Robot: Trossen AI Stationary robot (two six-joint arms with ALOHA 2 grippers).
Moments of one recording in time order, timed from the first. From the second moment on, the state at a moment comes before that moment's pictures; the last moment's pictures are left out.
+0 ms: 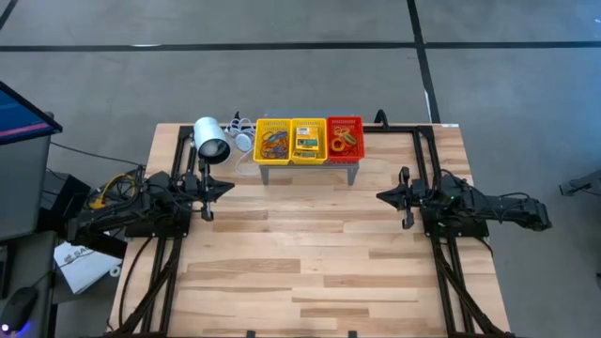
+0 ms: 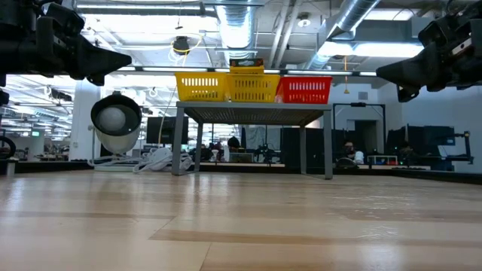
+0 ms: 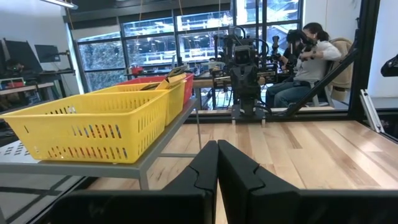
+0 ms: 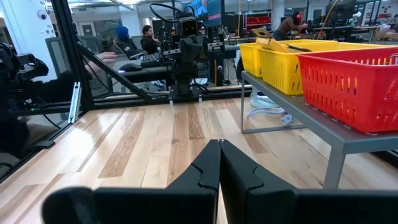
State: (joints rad) left arm 0.29 0.00 0.01 0.09 0.10 0.07; right arm -0.10 0.02 0.02 -0.02 -0.03 0.06
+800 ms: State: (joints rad) left arm 0.28 0.18 0.01 0.09 0.10 0.07; right arm -0.10 0.02 0.02 -0.02 -0.03 0.06
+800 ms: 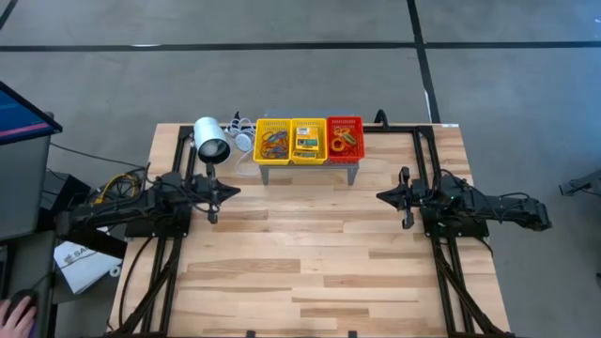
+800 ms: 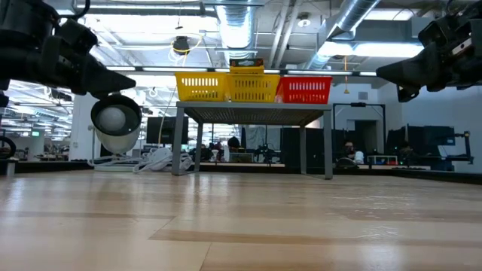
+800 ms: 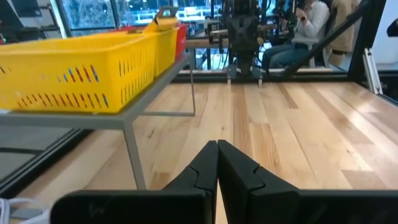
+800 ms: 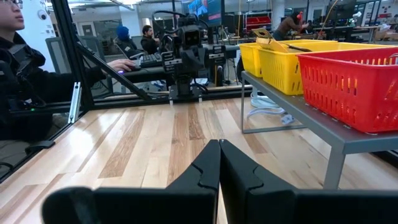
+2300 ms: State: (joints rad) left arm 0.28 0.24 0.01 0.09 0.10 0.07; right arm -0.10 0.02 0.02 -0.02 -0.03 0.06
